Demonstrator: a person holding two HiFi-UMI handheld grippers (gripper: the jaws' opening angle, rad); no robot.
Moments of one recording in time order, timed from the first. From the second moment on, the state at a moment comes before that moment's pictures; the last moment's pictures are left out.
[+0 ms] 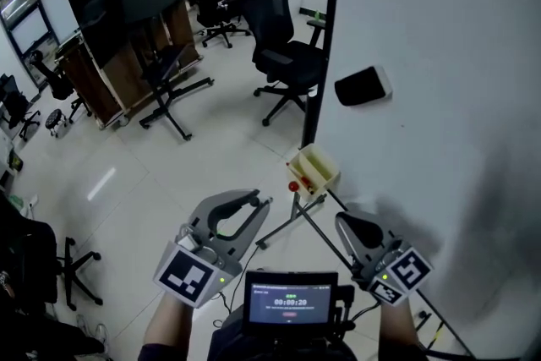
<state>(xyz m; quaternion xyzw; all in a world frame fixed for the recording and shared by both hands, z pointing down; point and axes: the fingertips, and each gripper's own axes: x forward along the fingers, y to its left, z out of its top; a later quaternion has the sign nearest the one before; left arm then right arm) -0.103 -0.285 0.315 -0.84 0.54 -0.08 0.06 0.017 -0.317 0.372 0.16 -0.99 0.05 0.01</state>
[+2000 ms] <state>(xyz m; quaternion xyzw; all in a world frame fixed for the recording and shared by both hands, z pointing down) -0.090 -0.518 0.478 -0.94 0.32 -0.12 -0.03 -0.021 -0.449 0.426 0.35 -0.93 0.06 0.10</state>
